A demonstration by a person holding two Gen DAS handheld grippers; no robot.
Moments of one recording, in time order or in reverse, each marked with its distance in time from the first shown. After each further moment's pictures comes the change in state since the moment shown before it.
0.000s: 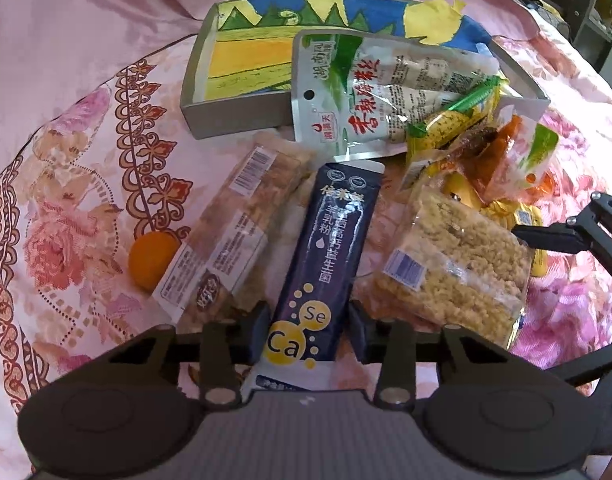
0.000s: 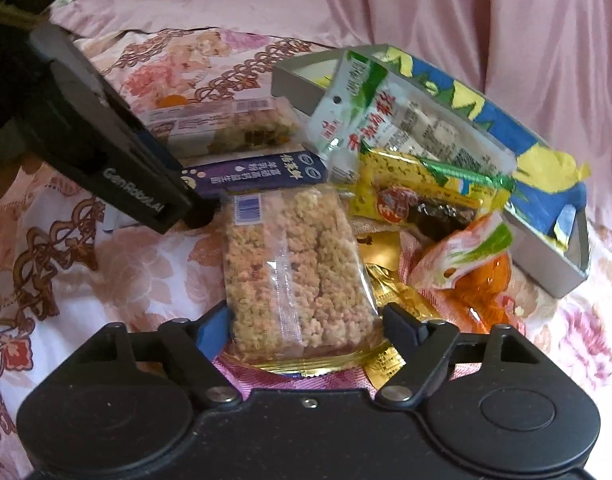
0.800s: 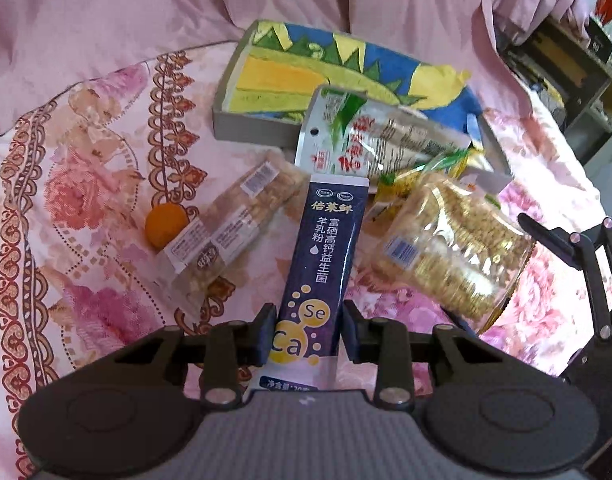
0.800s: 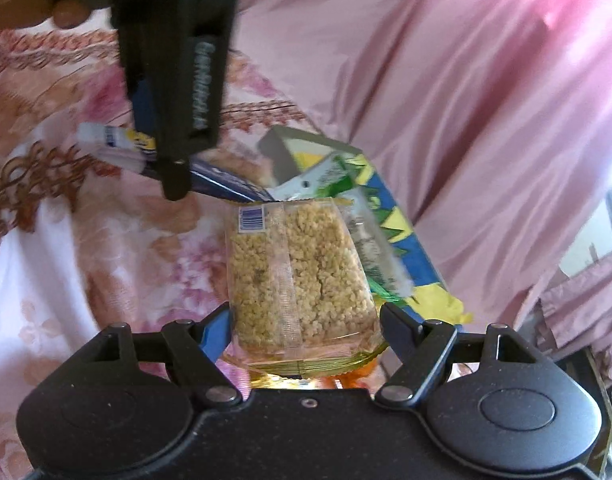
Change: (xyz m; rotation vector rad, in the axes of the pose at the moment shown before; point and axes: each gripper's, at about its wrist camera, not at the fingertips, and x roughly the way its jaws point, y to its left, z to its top) left arm -0.055 0.017 -0.013 -0.240 -0.072 -0.133; right arm -0.044 0.034 -0.015 -0.426 -0.207 -0.367
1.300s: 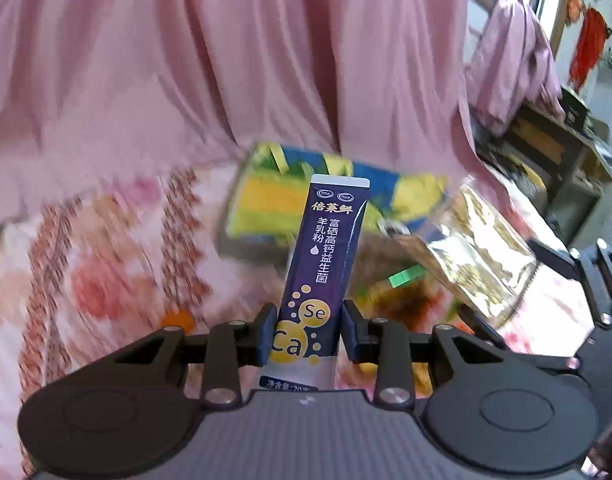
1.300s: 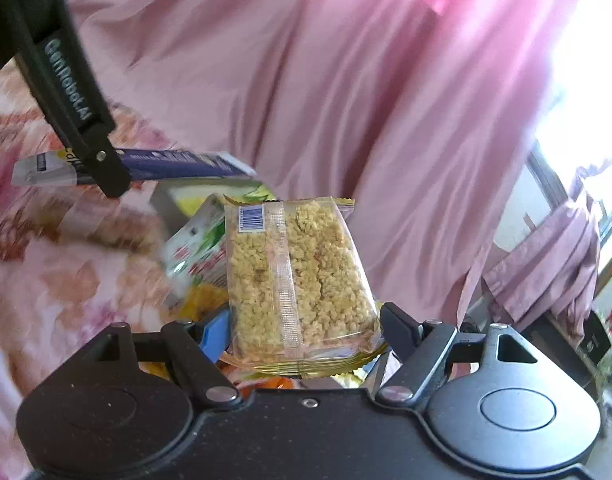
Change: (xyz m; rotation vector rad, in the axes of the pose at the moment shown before) left arm -0.043 -0.015 0.008 0.007 -0.370 0.030; right arm -0.006 -0.059 0.000 0.227 -0.097 -0.172
